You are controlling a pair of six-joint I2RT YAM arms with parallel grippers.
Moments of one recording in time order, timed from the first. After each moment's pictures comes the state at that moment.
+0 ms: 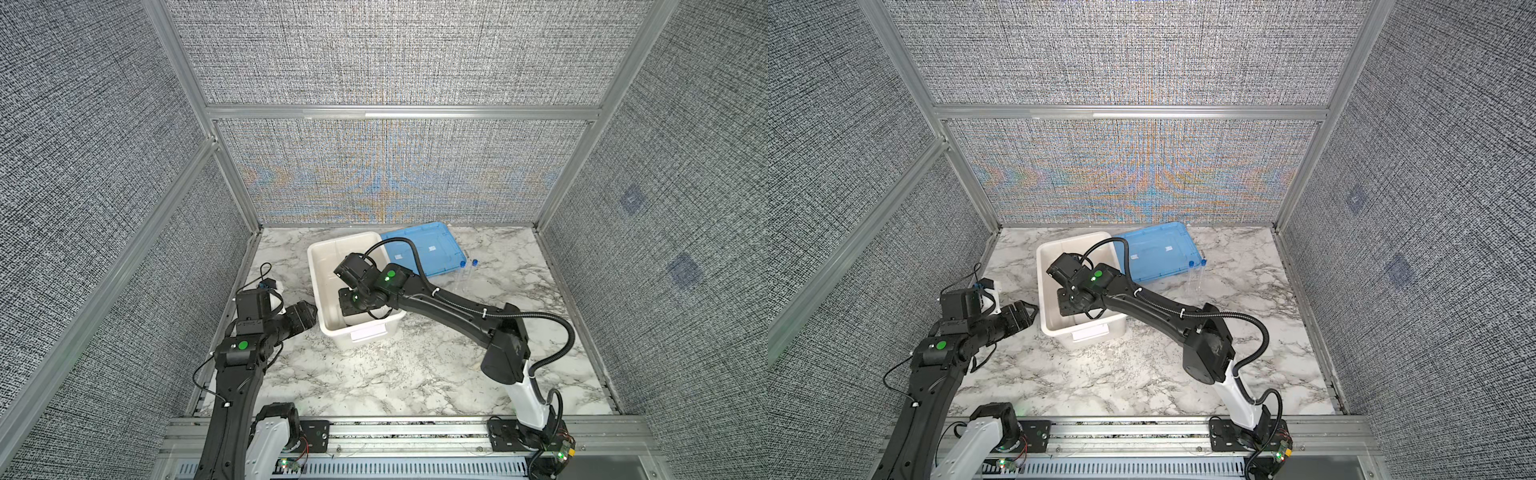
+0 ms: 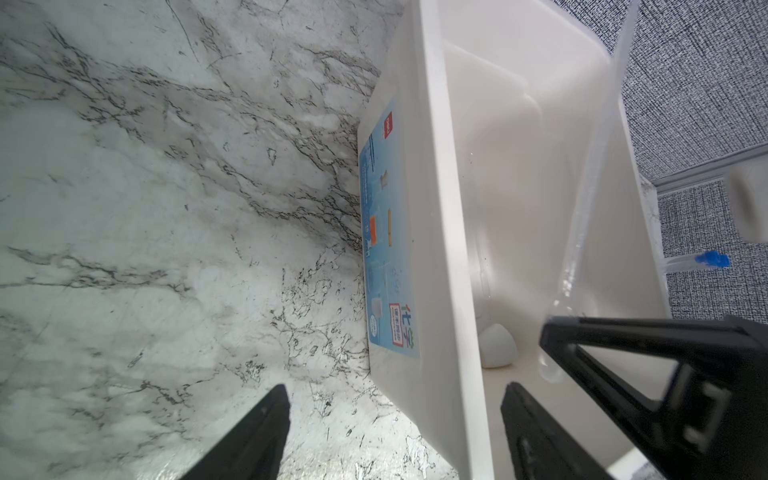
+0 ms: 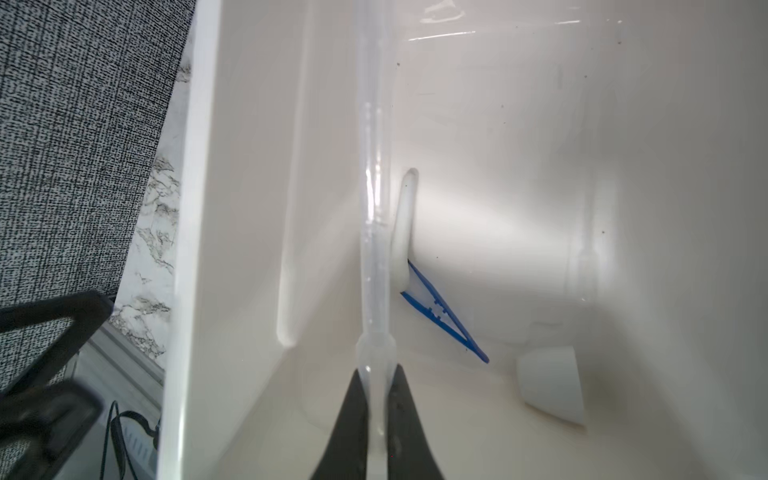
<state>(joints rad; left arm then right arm) 0.04 0.80 0.78 -0.79 0.34 -0.40 1.02 2.17 2.10 -0.91 0.04 0.68</state>
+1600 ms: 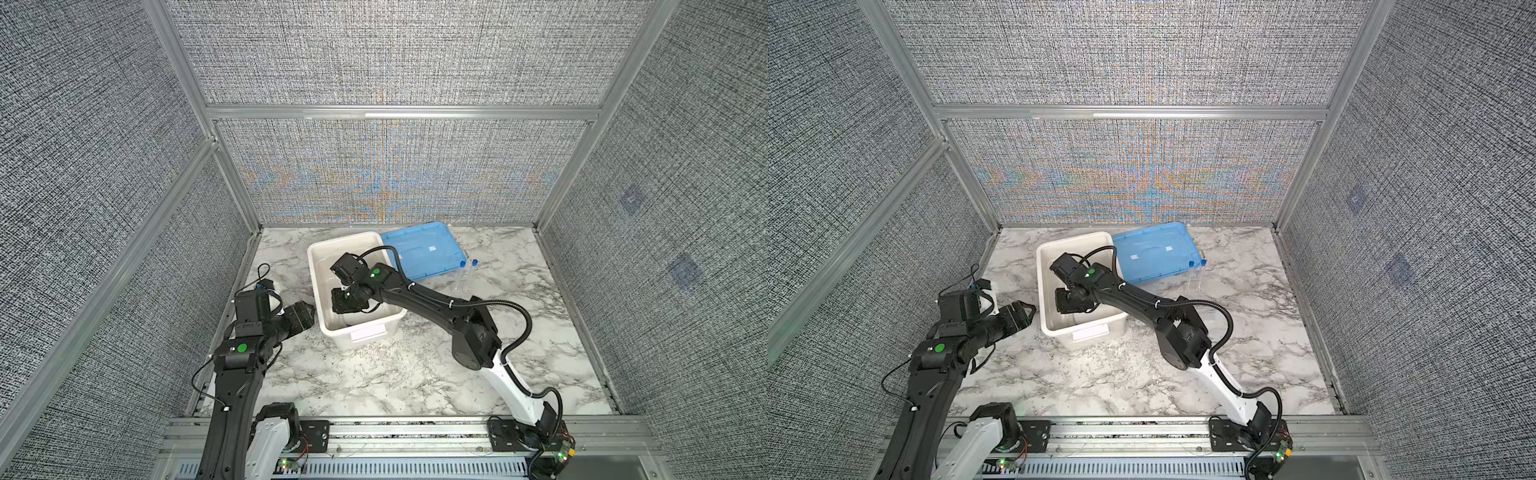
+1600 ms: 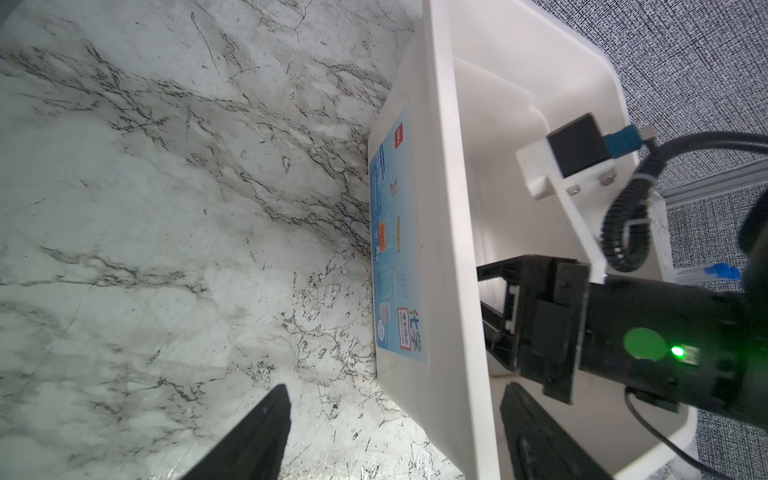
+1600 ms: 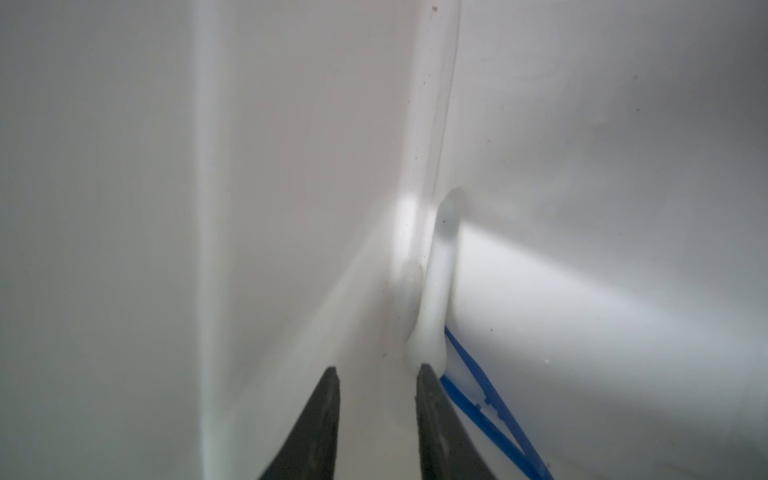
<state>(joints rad) 0.04 0.78 0.78 -0.79 0.31 -0.41 0.97 2.38 2.26 -0.87 -0.16 0.69</state>
